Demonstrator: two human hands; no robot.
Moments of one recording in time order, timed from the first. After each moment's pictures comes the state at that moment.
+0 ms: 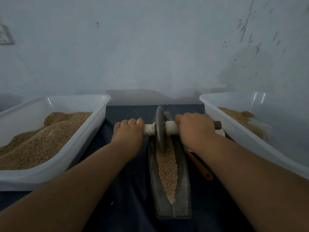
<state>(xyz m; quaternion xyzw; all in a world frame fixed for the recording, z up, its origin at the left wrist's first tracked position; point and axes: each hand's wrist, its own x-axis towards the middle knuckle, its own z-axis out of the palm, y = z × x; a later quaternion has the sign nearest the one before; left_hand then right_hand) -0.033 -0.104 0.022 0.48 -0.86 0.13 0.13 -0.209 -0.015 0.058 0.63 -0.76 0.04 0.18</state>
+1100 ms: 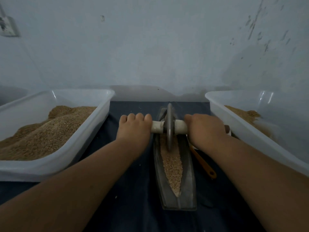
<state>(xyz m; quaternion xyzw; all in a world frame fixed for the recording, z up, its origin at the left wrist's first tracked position) -0.033 -0.093 0.023 0.46 -0.86 0.20 0.13 -0.224 -0.013 0.048 0.64 -0.76 0.04 0.13</state>
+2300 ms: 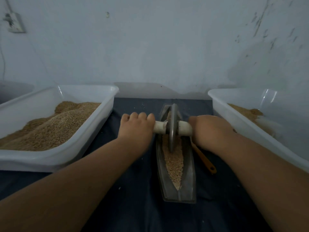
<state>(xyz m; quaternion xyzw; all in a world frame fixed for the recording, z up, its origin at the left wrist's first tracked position) -0.025 -0.079 0.023 0.44 -0.86 0.19 0.15 -0.217 0.003 0.062 0.62 -0.78 -0.02 0.02</state>
